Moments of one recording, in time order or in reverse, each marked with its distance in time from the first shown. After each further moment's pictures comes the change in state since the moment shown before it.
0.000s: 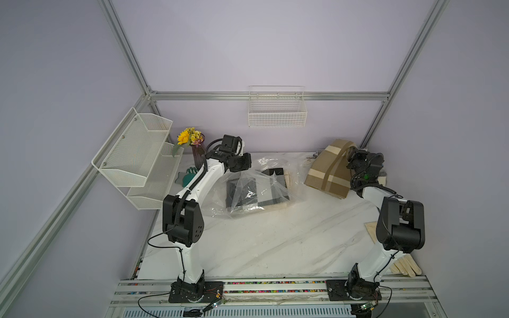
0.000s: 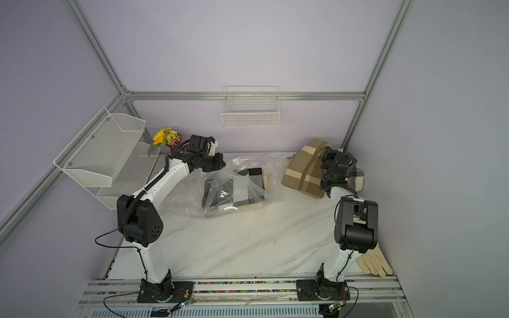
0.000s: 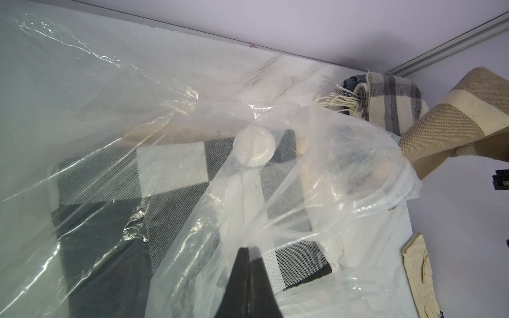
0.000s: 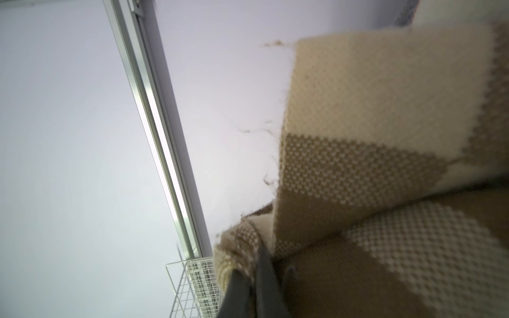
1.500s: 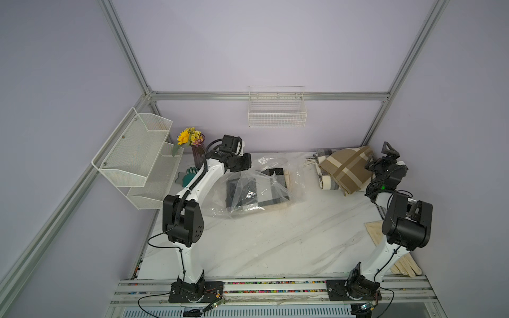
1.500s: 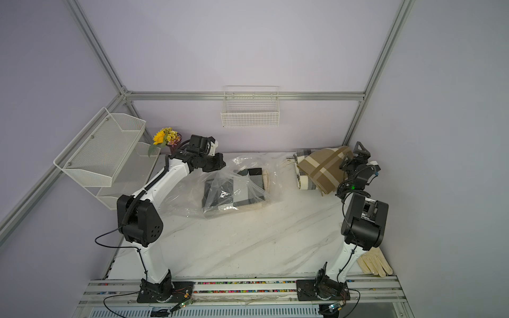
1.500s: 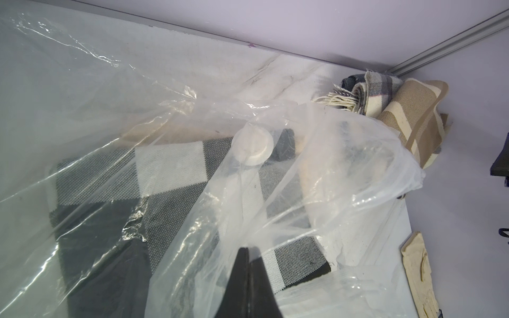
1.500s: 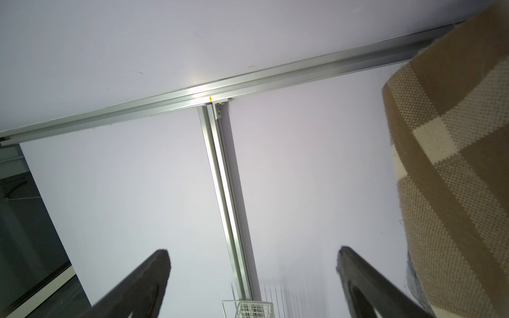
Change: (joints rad) left arm 0.000 0.000 0.000 0.000 0.016 0.011; right arm -0.222 0.018 -0.067 0.264 -0.099 0.068
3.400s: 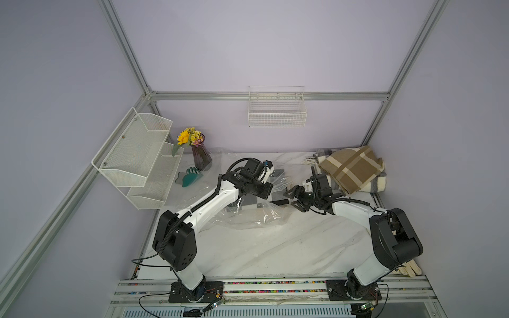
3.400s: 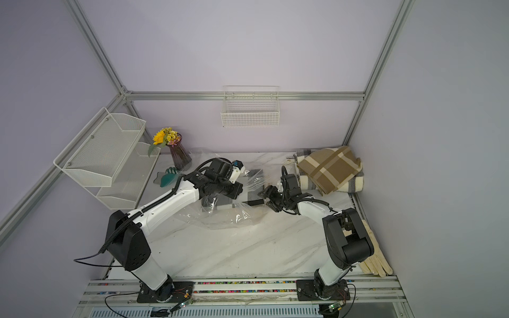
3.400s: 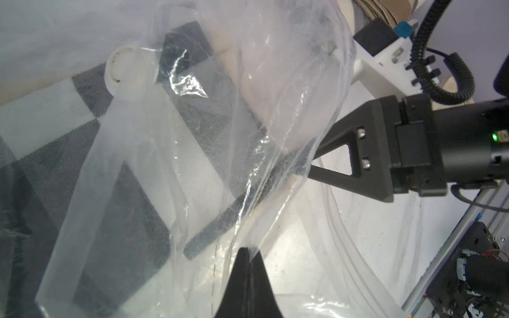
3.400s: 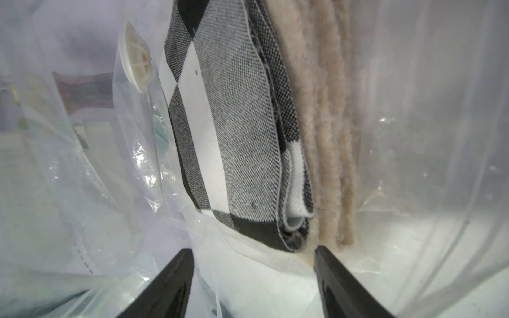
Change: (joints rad) left arm -0.333 -0.251 -0.367 0.048 -0.118 0.236; right arm 0.782 -0.201 -0.132 -1.028 -0.293 -0.710
